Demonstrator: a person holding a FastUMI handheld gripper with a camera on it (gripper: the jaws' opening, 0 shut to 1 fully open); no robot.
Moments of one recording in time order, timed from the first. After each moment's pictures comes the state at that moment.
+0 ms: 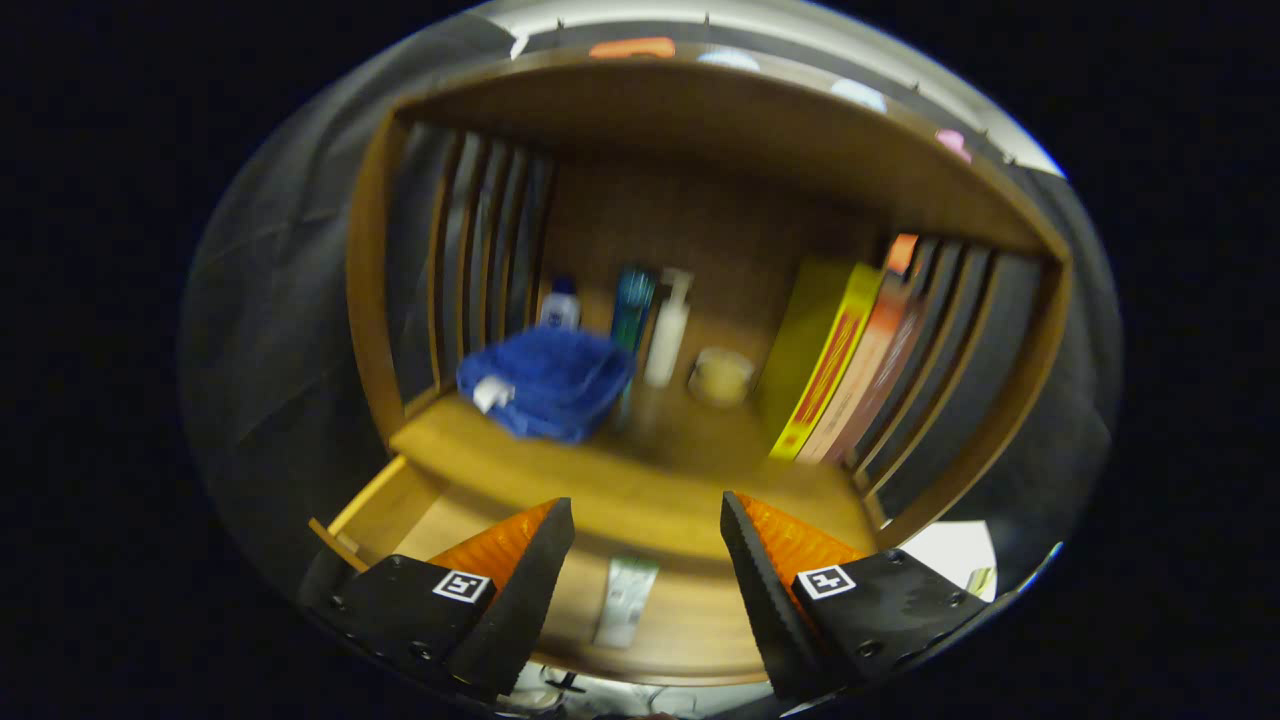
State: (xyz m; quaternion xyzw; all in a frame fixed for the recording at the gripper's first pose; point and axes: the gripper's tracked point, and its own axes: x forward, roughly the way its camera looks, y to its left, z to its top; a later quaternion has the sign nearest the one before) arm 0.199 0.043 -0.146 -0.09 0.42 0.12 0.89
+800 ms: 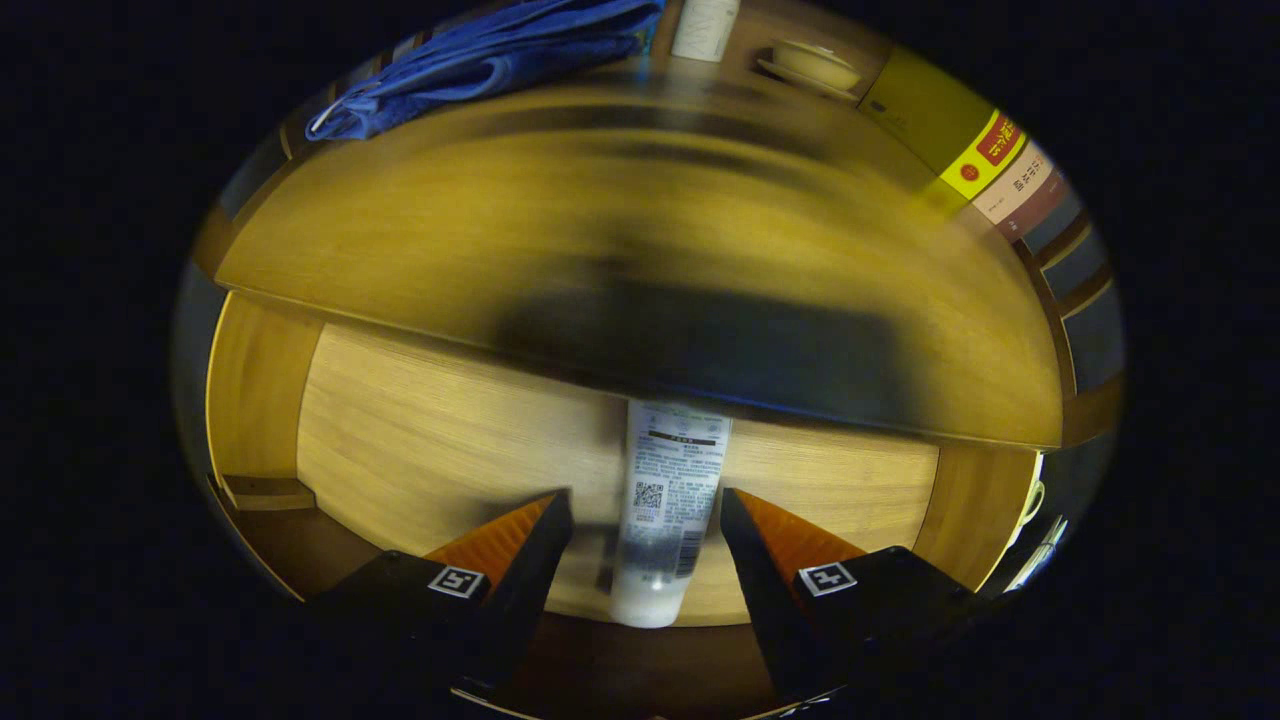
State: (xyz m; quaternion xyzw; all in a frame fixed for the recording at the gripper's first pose) arm 0.180 0.031 -0.291 -0.12 0.66 0.08 0.74
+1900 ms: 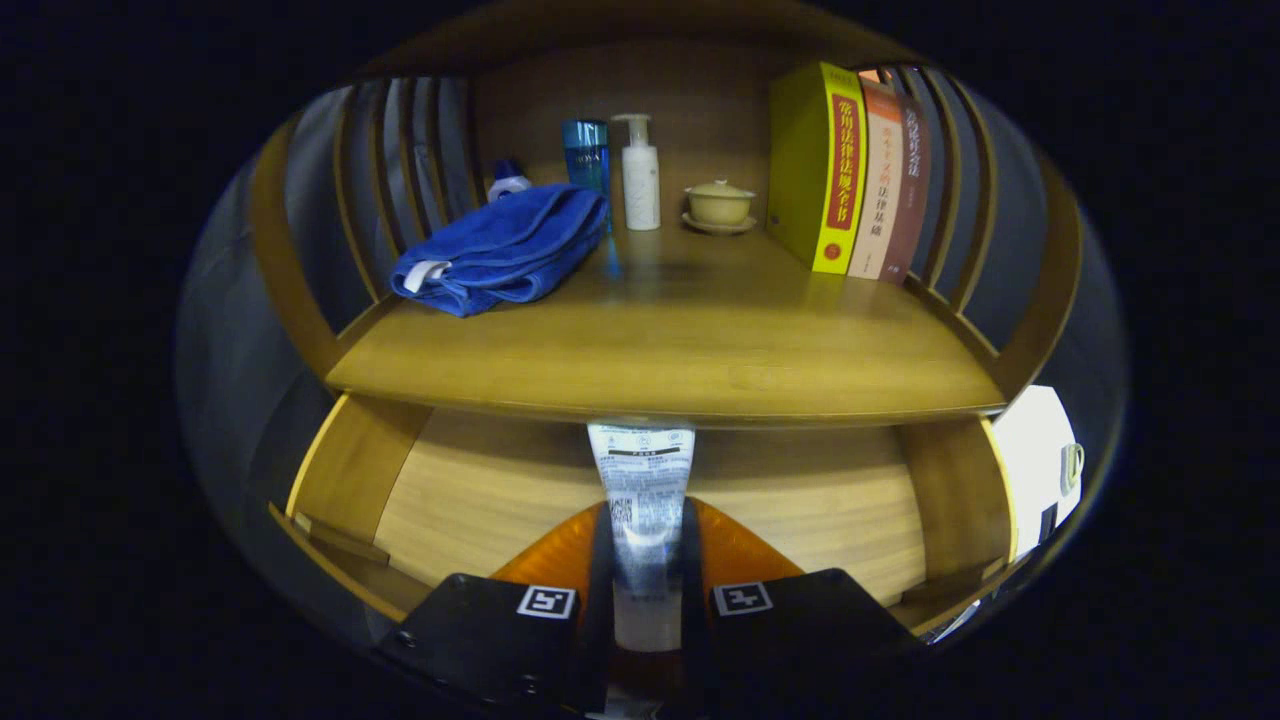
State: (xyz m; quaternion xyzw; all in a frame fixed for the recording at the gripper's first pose) arm 0.231 0.062 -0.097 -0.01 0.43 0.10 0.90
